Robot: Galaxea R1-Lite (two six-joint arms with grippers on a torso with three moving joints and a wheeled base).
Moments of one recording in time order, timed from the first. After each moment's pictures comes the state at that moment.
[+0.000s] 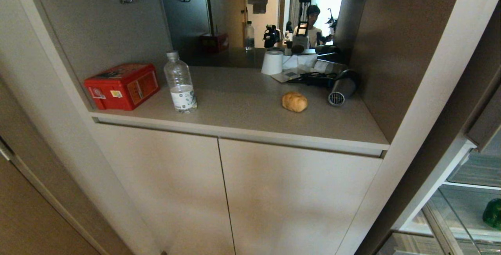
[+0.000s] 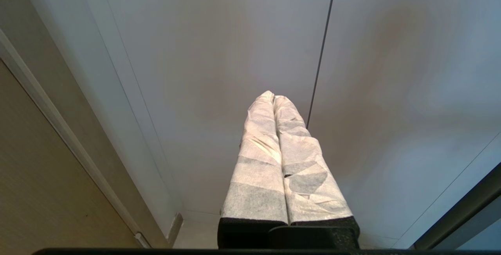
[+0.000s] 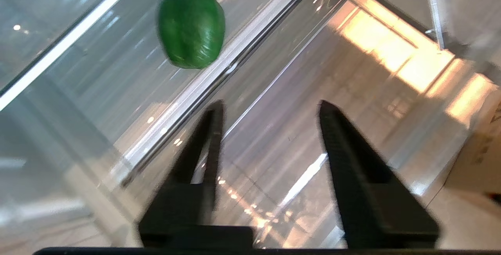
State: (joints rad) left arm 0.00 0.00 0.00 -0.03 0.00 0.00; right arm -1.00 1.57 -0.42 -0.57 0.01 0.11
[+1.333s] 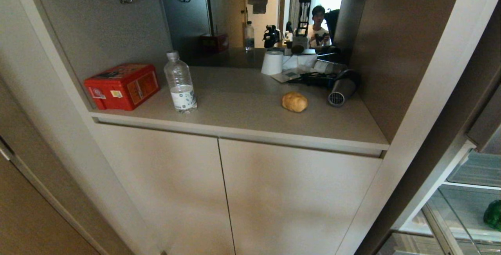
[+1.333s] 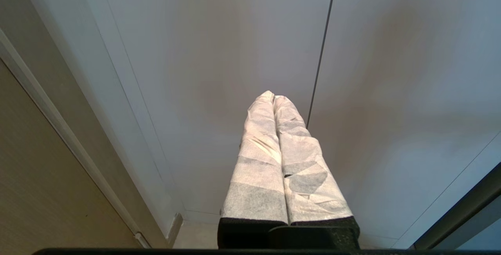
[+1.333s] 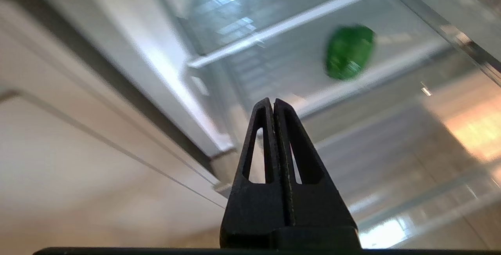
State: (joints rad) left arm 0.00 0.00 0.00 -0.03 0.00 0.00; right arm -0.87 0.97 -0.21 -0.46 0.35 0.10
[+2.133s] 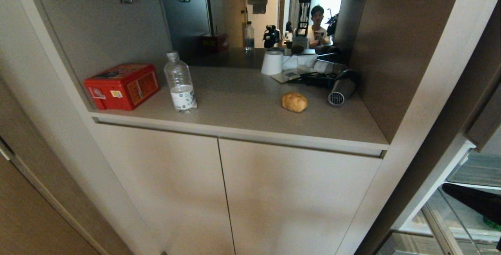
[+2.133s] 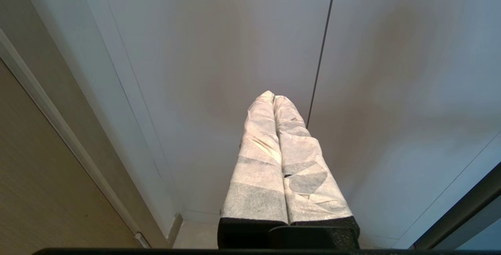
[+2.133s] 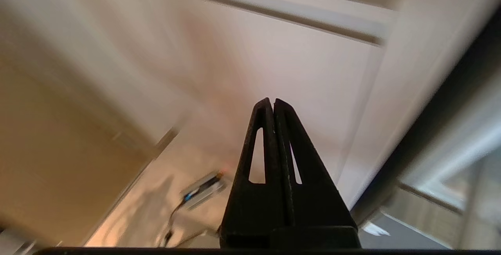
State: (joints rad) left arm 0.00 0.00 0.00 -0.03 0.00 0.00; right arm 0.18 0.90 -0.45 -0.20 0.22 0.11
